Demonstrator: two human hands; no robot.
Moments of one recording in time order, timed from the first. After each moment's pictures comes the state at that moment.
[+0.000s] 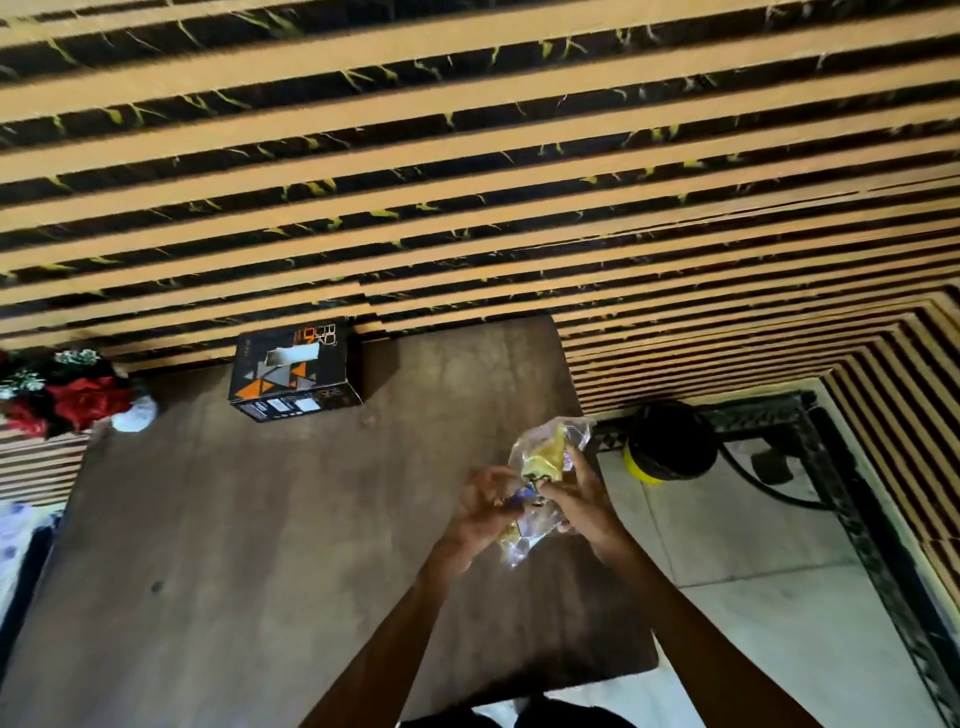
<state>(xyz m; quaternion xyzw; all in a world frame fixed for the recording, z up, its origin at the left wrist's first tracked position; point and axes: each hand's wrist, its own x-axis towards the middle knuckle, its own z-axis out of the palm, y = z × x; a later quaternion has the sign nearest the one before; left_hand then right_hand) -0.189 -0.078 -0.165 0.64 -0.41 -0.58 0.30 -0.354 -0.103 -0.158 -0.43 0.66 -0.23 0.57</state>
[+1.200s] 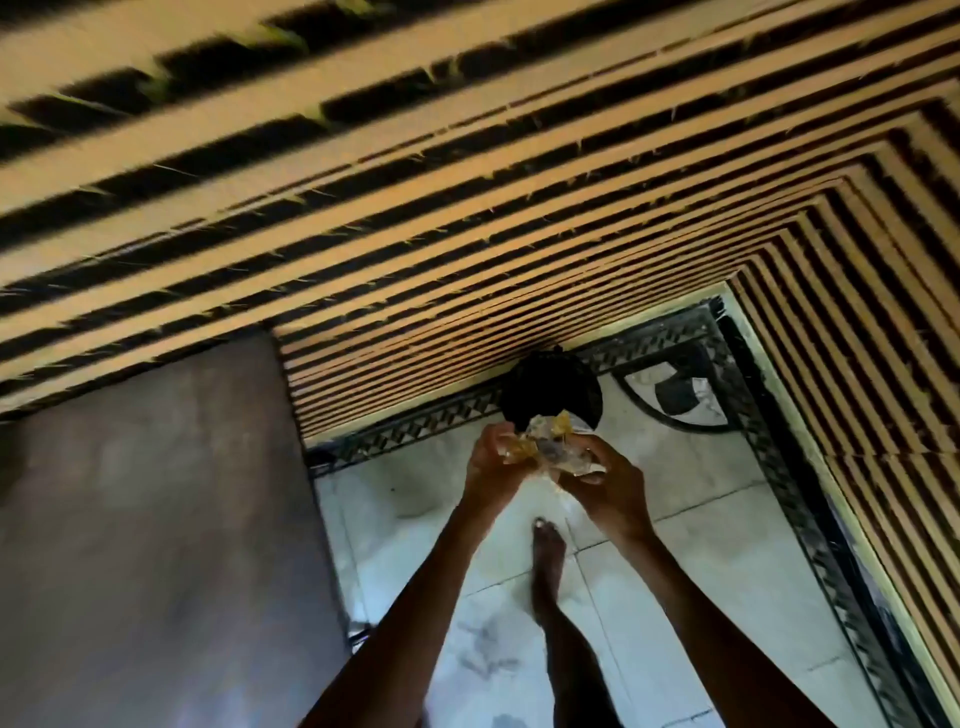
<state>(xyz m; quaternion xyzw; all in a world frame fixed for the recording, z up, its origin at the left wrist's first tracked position) -0.552 -0.299 -0.308 0.67 -0.38 -0.60 0.22 -0.710 -0.258 -0.307 -0.42 0.73 -0.29 0.46</state>
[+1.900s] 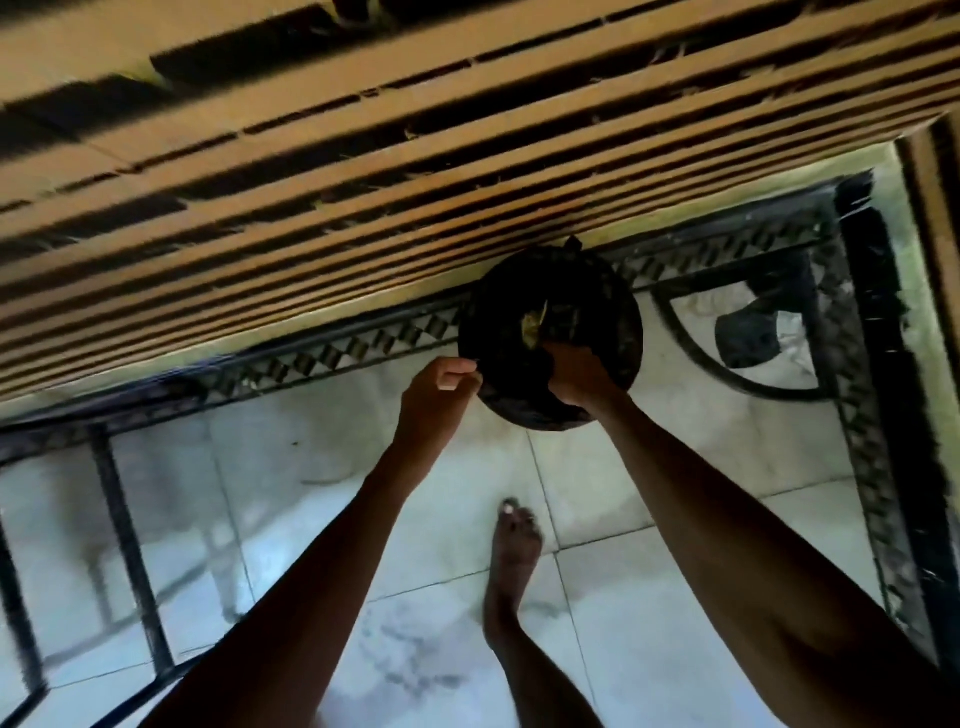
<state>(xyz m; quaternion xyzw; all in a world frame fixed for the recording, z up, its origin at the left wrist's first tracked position) -0.577 -0.386 -0.685 0.73 -0.35 -0.57 0.18 -0.777 -0.430 -0.775 -0.64 0.64 0.13 0.42</state>
